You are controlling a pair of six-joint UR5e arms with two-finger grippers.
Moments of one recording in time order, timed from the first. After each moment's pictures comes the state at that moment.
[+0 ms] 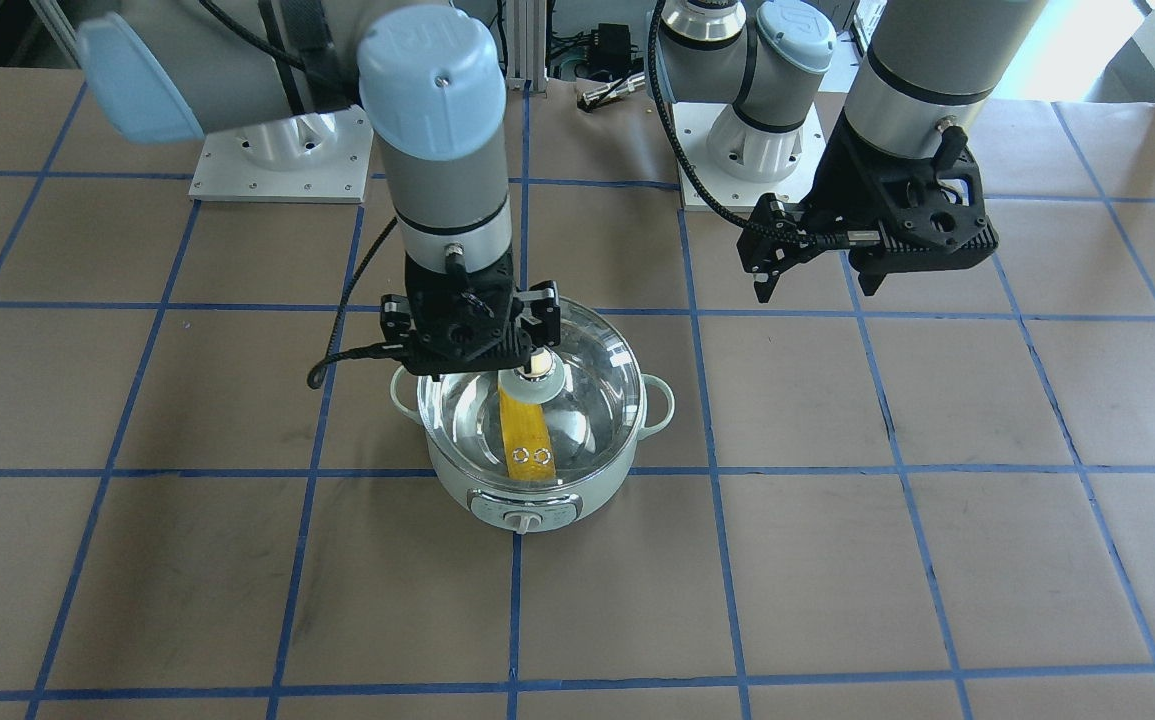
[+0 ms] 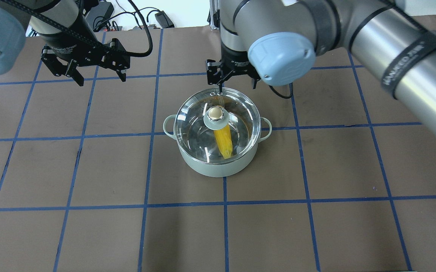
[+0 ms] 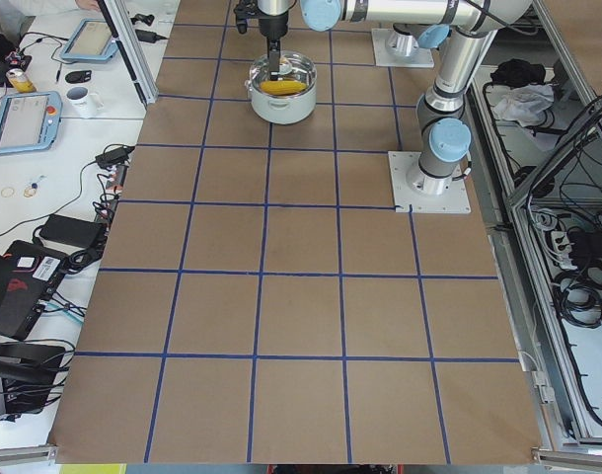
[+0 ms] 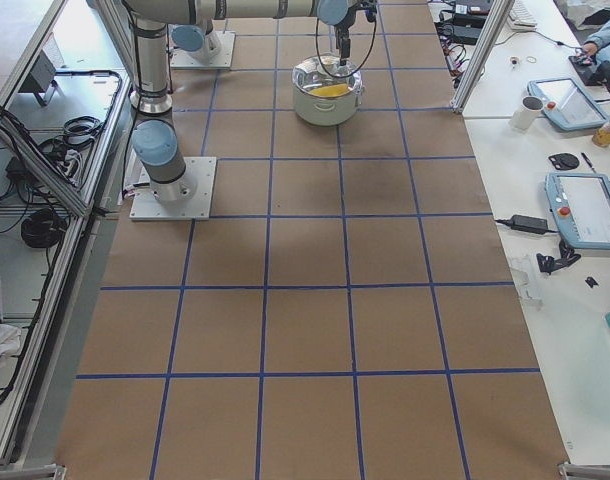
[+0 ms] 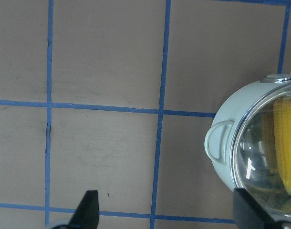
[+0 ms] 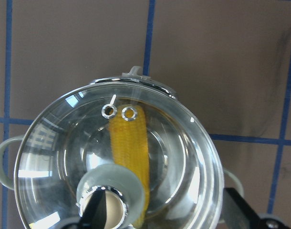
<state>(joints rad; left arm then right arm) -1.57 -1.61 -1.52 -1.54 1.59 -0.08 1.90 -1.29 1.45 -1.80 -1.55 0.24</state>
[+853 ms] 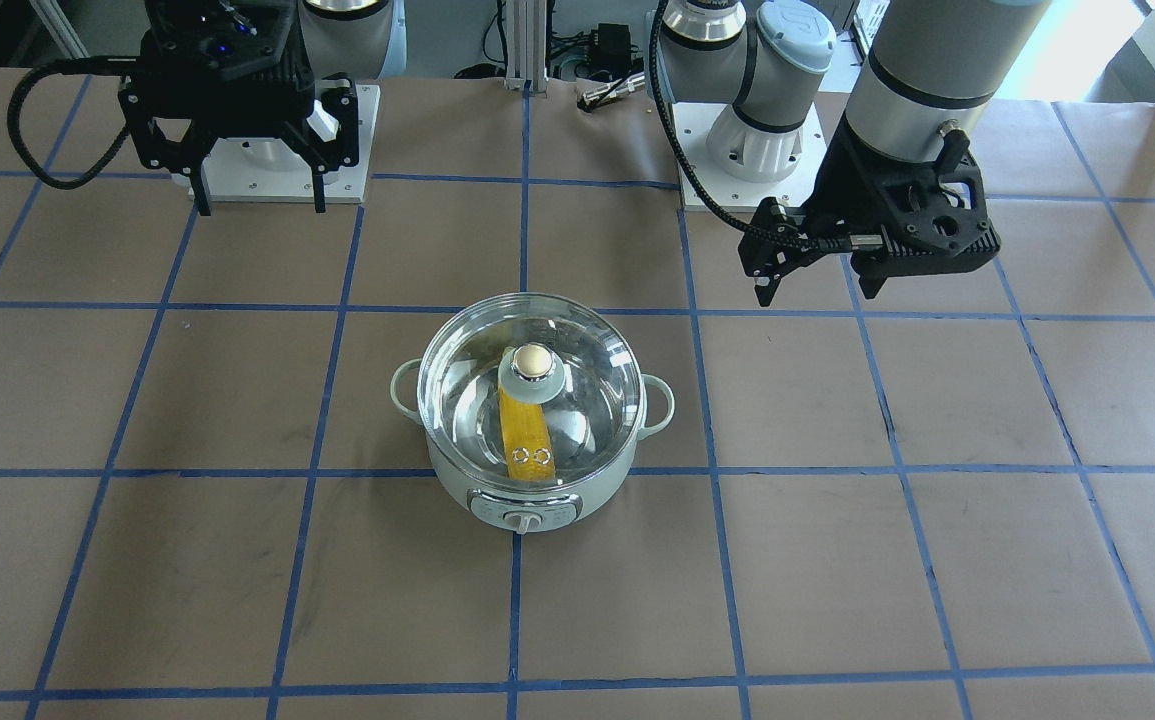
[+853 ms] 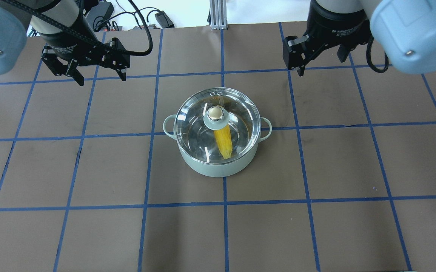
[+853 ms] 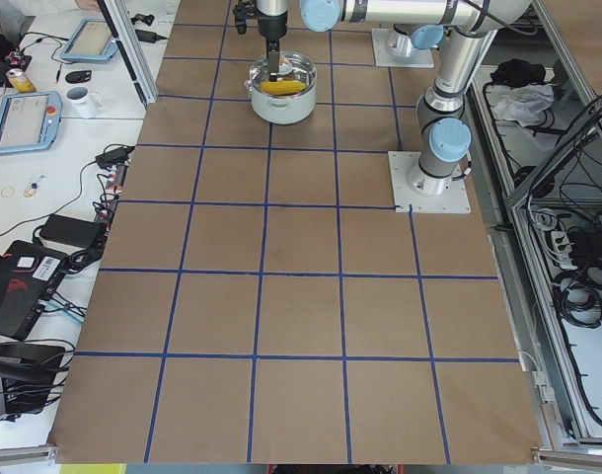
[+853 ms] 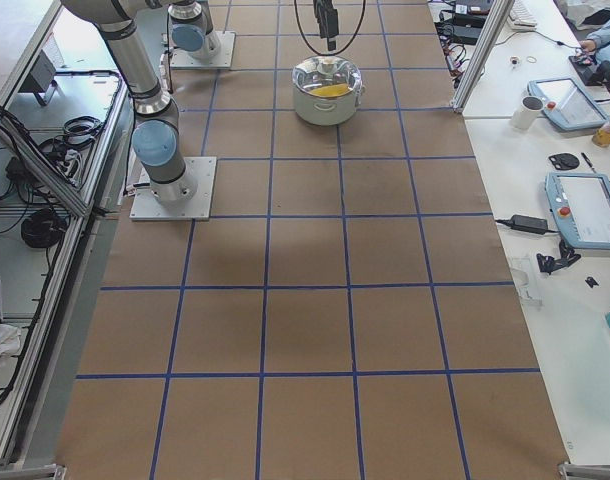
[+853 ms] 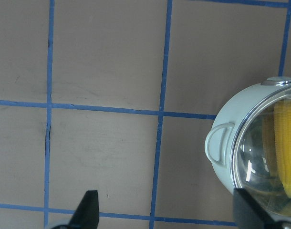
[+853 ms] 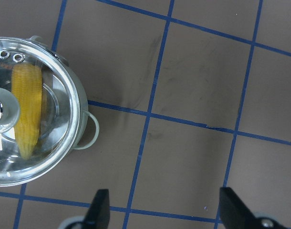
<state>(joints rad) -1.57 -1.62 -1.52 -1.53 1.59 -0.09 1.75 -1.58 1.45 -1.56 -1.74 -0.05</state>
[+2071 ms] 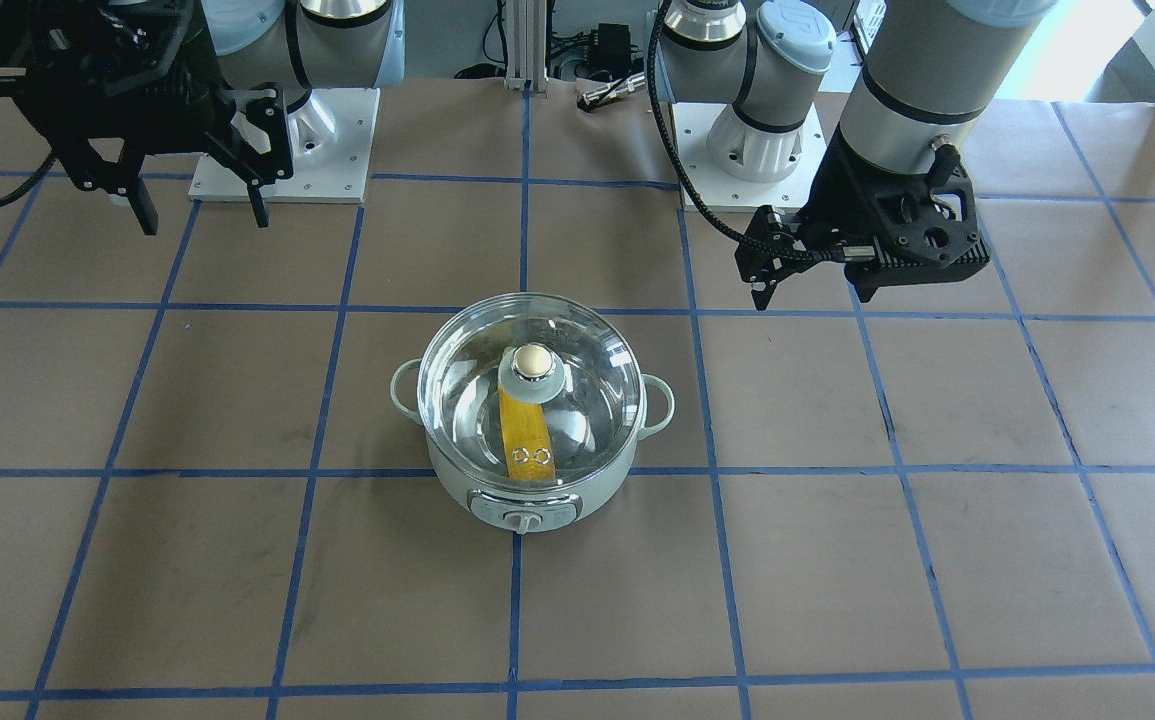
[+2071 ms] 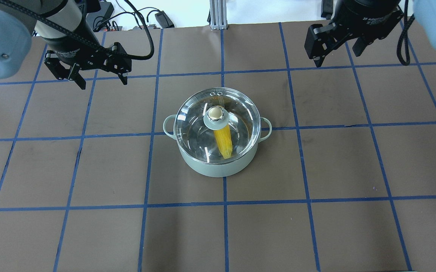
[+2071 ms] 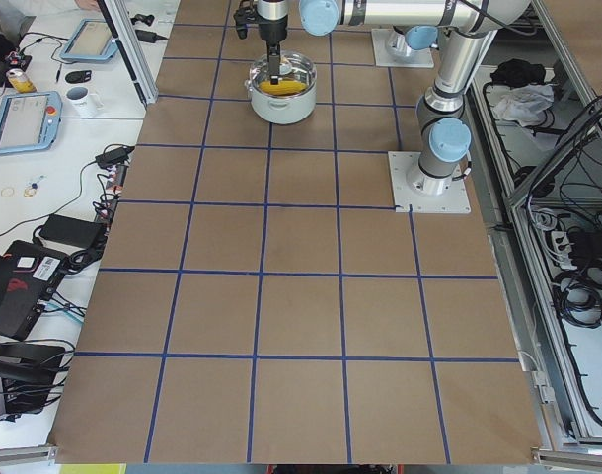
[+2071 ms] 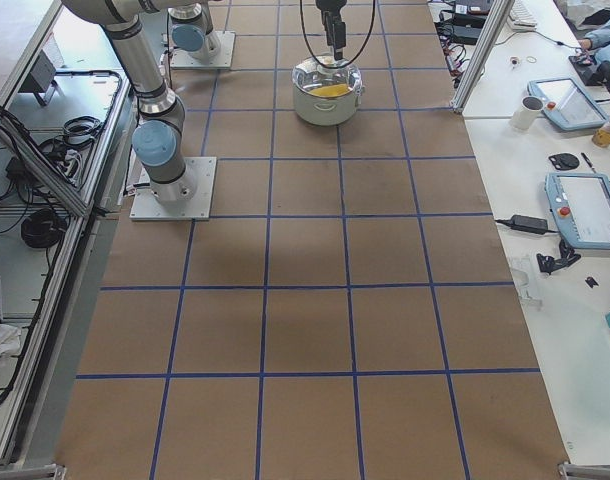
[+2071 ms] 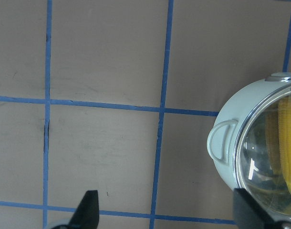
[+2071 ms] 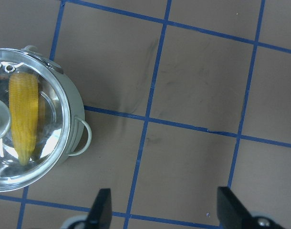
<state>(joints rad) -1.57 -1.62 -1.53 -1.53 1.59 -0.09 1.63 -1.59 1.46 -1.58 -1.65 -0.14</state>
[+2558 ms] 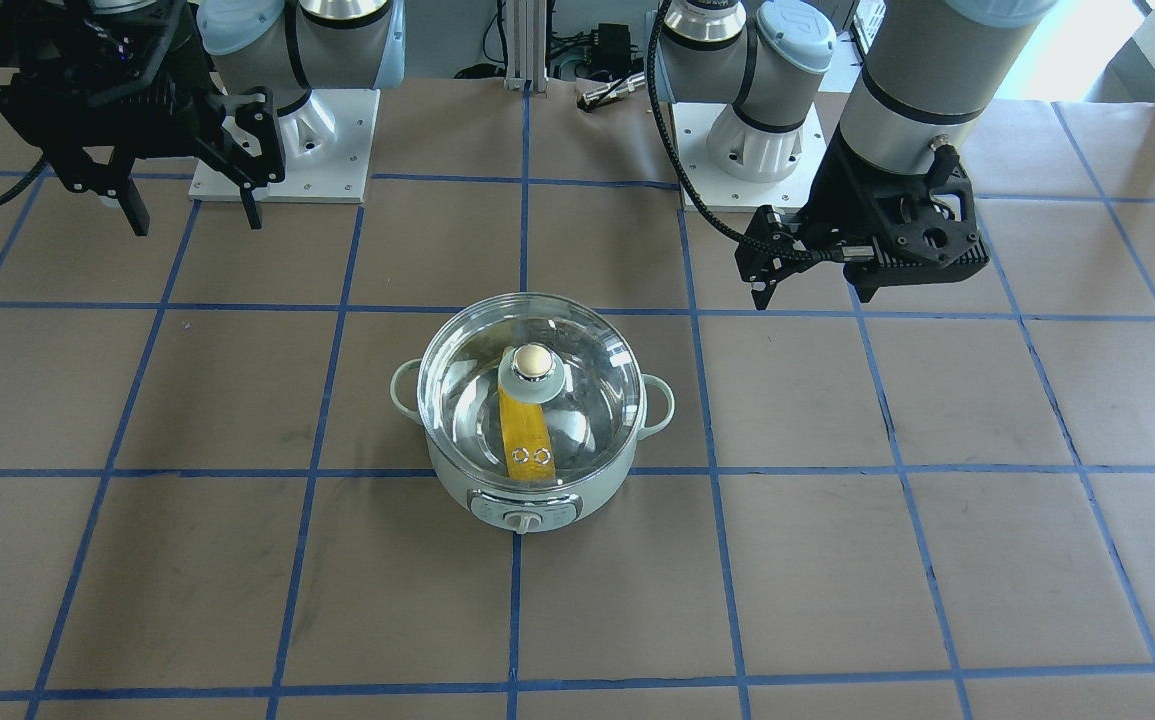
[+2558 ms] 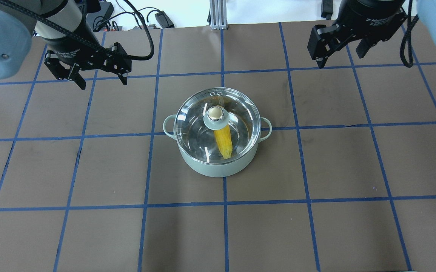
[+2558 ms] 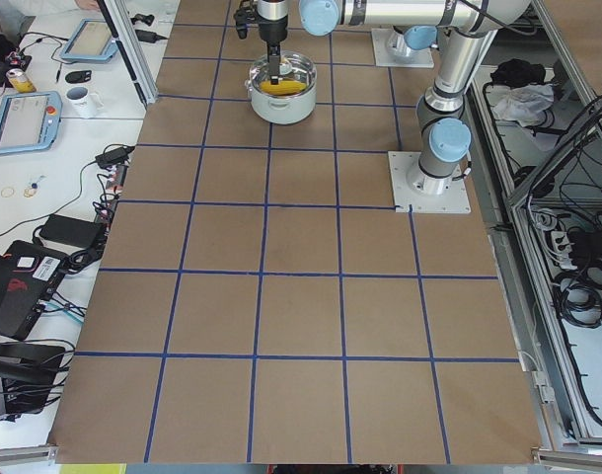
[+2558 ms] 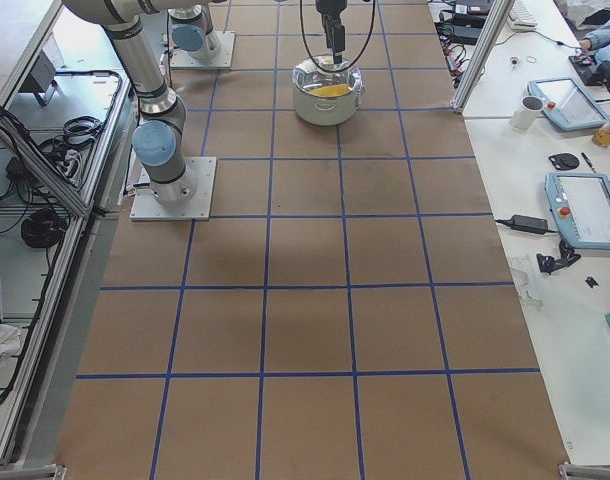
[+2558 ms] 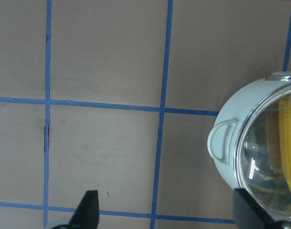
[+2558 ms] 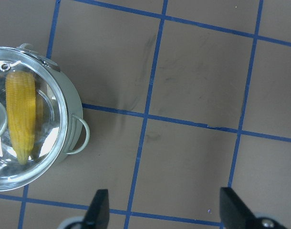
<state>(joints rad) -1.57 -1.62 -1.54 -1.53 1.60 -0.09 1.62 -1.59 1.46 -1.57 -1.64 -0.14</state>
